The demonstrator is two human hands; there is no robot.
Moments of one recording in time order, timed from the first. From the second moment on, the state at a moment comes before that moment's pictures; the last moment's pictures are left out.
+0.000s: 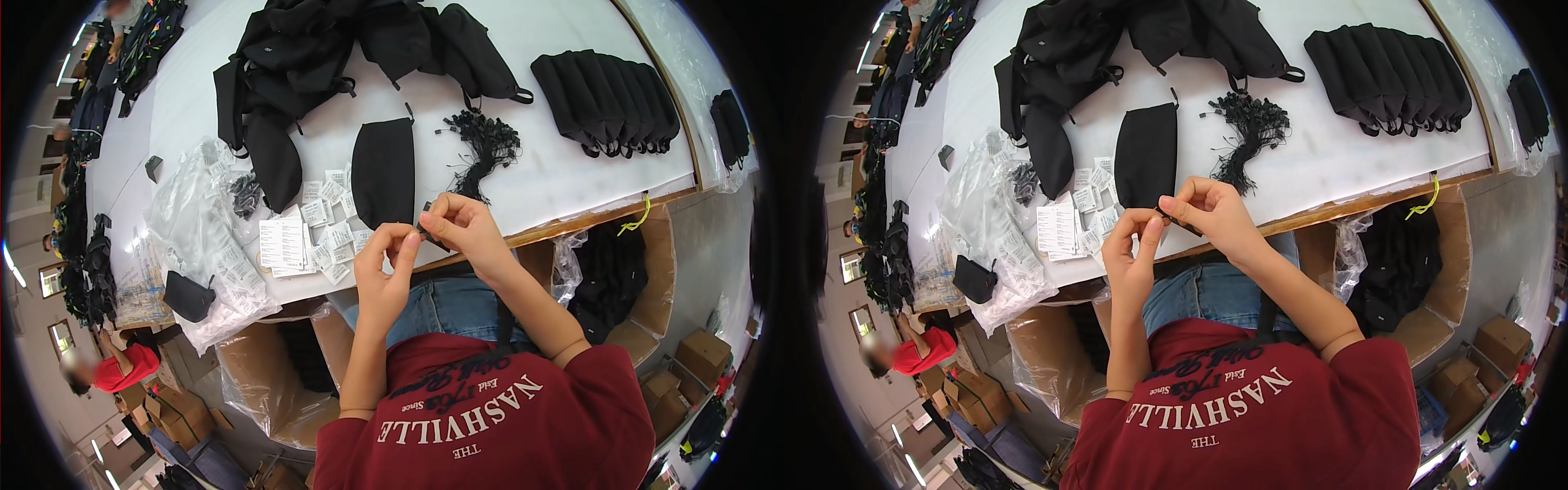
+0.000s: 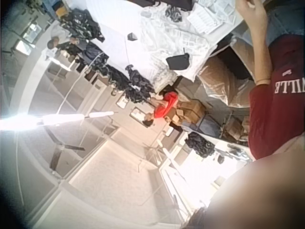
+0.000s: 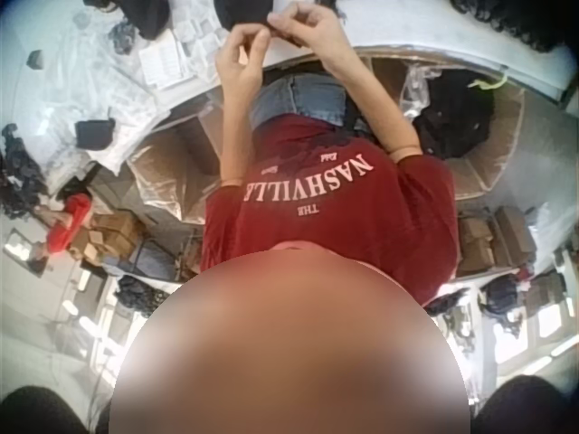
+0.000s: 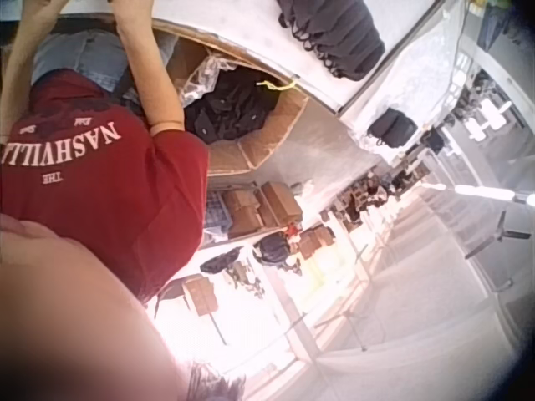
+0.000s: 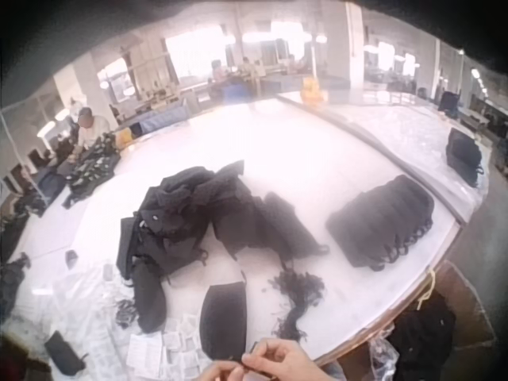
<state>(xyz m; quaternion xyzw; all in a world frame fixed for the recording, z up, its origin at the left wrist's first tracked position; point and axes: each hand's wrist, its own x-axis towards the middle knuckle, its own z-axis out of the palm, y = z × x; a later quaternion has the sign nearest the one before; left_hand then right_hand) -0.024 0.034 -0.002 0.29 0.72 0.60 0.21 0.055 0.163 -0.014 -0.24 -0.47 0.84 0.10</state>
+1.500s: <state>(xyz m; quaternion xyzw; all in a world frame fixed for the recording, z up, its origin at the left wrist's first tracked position) -0.025 0.016 0.010 0.39 0.57 0.57 0.45 0.034 0.193 -0.076 -0.27 -0.60 0.75 -0.02</state>
